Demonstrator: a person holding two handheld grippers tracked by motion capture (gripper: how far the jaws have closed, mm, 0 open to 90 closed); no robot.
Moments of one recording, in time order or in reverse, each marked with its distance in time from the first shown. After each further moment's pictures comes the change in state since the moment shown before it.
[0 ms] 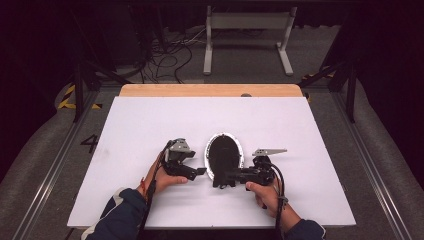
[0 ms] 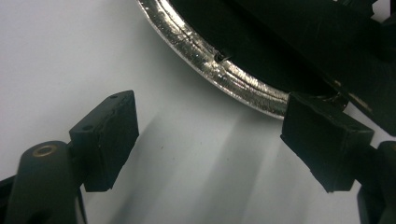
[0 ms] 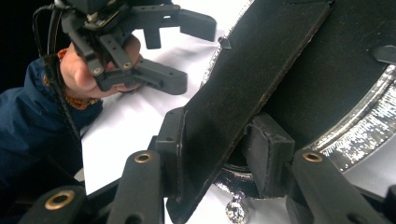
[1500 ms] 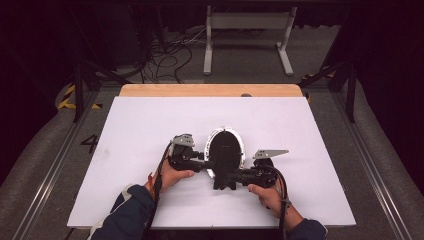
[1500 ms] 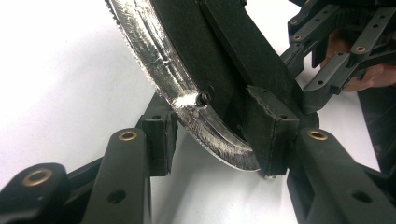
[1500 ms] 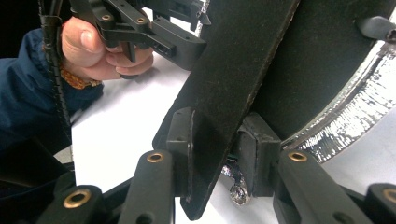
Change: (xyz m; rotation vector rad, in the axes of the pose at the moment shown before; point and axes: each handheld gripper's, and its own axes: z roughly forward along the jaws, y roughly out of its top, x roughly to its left) left arm 0.001 0.017 0.004 -0.106 -0.216 -0.002; right arm 0.010 0.001 -0.009 0.024 -0.042 -0.109
